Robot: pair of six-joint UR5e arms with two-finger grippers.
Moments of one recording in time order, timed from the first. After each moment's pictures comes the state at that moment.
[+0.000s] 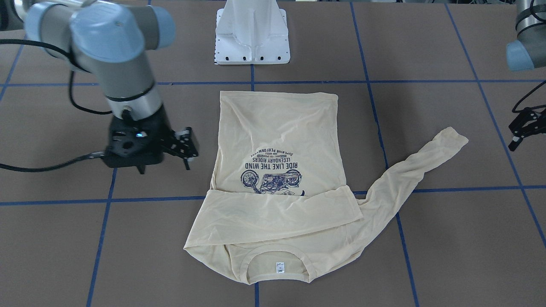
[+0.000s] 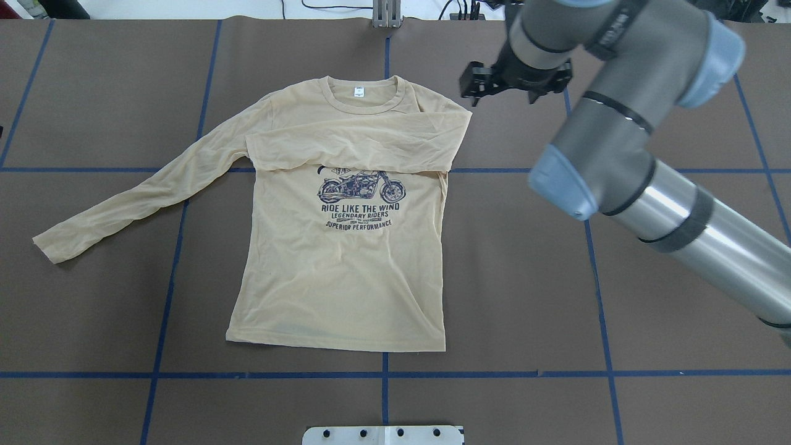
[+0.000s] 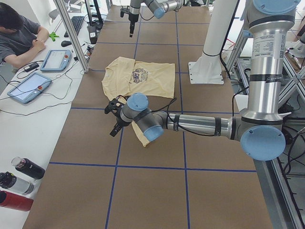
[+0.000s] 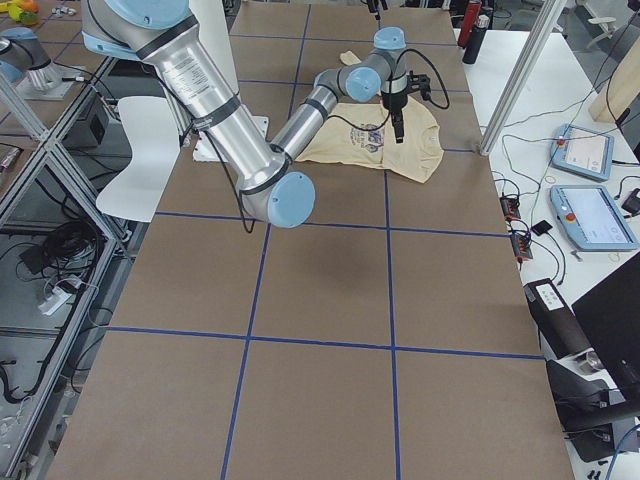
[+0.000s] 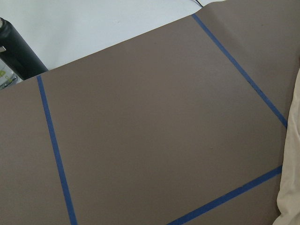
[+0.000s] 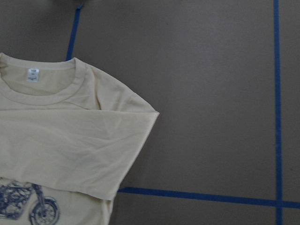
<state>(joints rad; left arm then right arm) -1.27 -1.54 -1.60 -2.46 -2.15 -0.38 0.90 -0.96 1.80 -1.66 1.98 0.83</state>
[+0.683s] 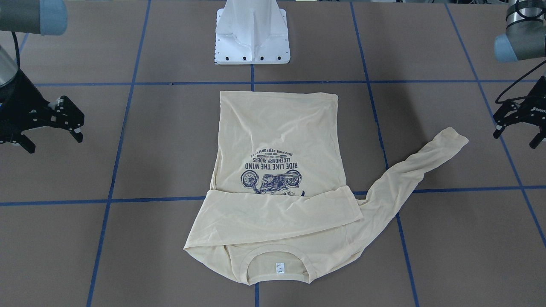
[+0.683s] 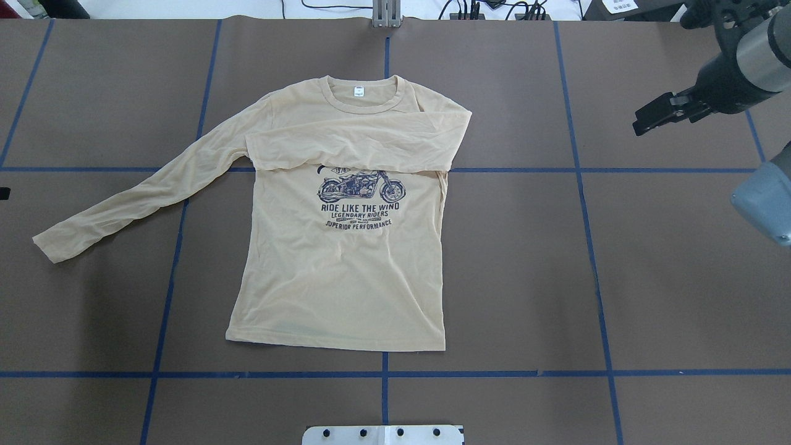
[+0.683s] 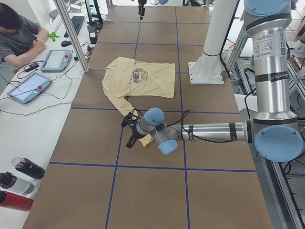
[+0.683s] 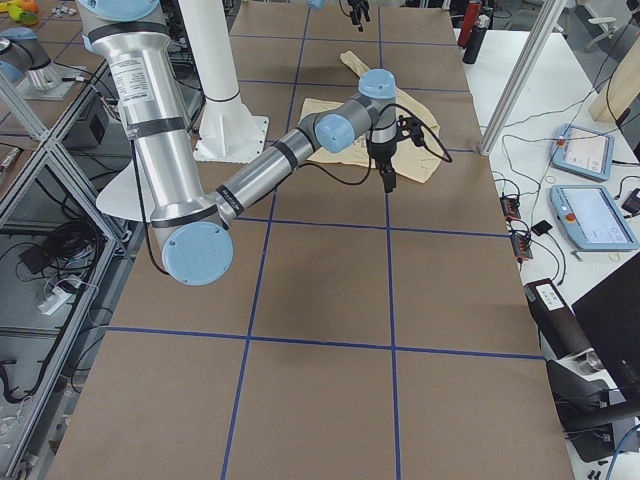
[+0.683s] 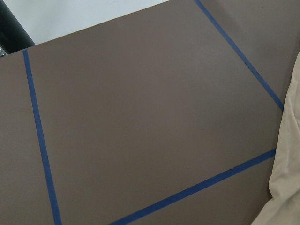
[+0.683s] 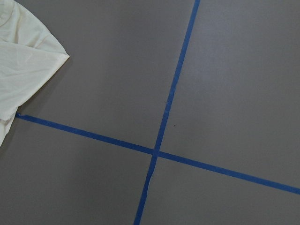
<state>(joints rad) -1.12 -1.40 -1.55 -2.67 -2.03 -0.48 1.09 -1.34 1.99 -1.57 2.15 0.51</state>
